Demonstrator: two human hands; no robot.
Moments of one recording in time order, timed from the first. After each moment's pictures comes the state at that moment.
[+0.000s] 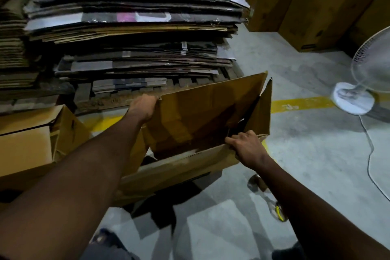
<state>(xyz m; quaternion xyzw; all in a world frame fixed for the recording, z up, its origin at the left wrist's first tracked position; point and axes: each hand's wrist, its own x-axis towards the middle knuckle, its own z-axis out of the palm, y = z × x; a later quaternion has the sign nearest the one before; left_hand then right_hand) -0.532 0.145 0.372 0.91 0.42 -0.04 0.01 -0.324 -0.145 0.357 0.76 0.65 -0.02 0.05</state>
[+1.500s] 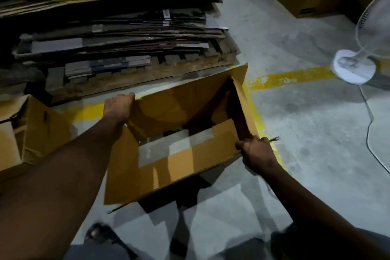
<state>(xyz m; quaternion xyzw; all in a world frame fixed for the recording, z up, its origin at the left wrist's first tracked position) -0.545 0.171 0.282 0.90 0.43 -0.08 -0.04 -0.297 -0.185 0.271 0.82 0.55 -0.10 0.12</state>
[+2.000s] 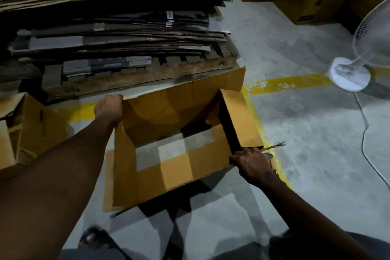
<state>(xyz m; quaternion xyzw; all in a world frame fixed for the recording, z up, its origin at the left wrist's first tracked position) -0.567 0.201 0.259 0.85 0.52 -0.04 0.01 -0.316 -0.188 0.252 0.76 0.64 -0.07 0.09</state>
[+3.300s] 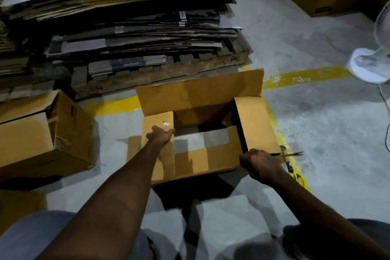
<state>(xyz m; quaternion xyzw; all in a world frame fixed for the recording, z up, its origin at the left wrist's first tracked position) -0.544 0.059 0.233 0.59 0.69 -0.09 0.40 -0.336 -0.215 0.251 0.73 0.67 -0.10 0.01</state>
